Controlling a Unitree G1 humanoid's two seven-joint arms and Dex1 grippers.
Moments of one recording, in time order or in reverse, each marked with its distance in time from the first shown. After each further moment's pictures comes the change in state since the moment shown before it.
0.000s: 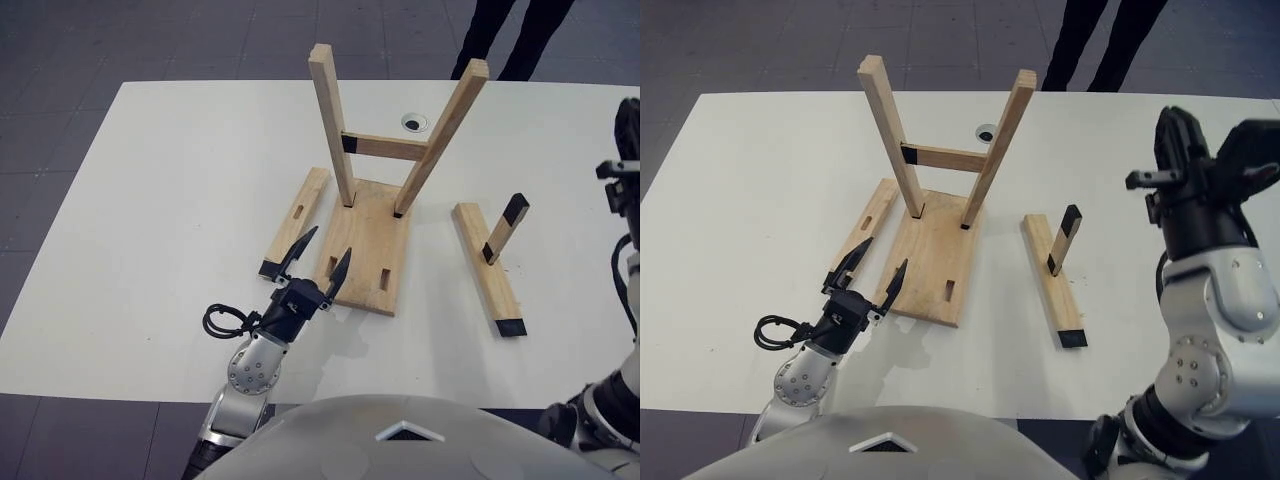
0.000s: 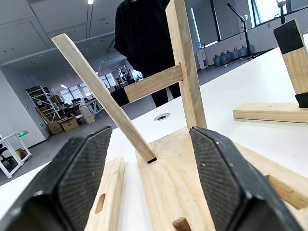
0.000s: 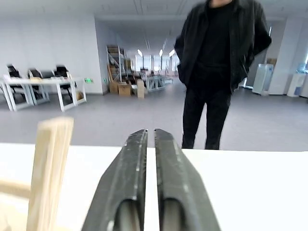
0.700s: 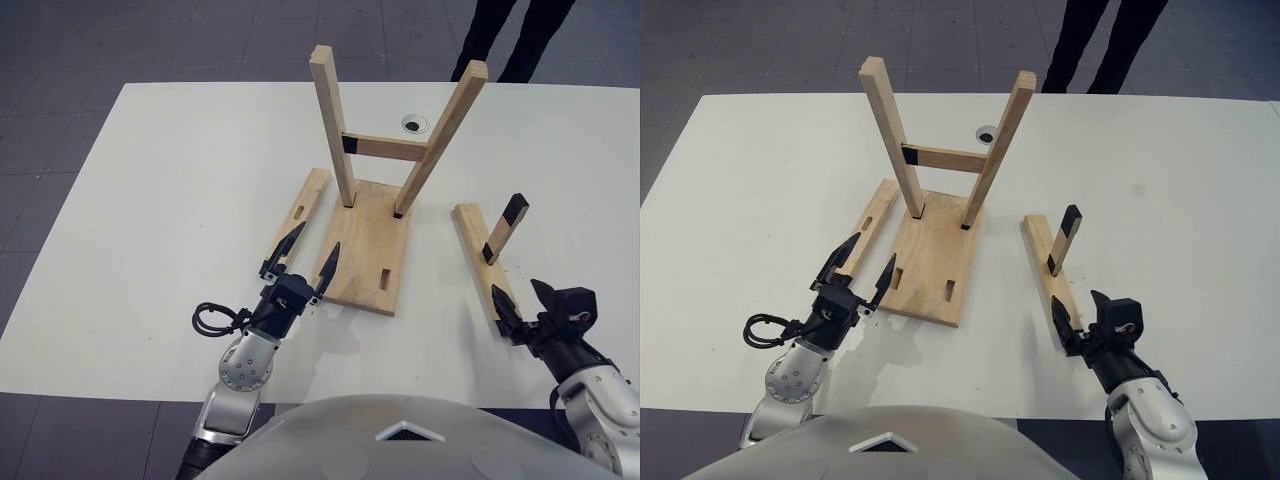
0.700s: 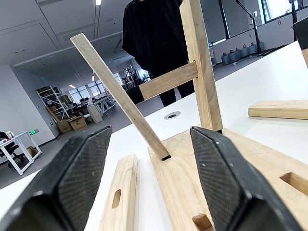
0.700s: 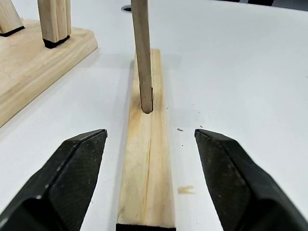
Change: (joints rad) left arm -0.006 0.010 0.038 0.004 -0.019 0.000 0.000; right arm 0.648 0.068 0.285 0.162 -0.254 -0.265 0.170
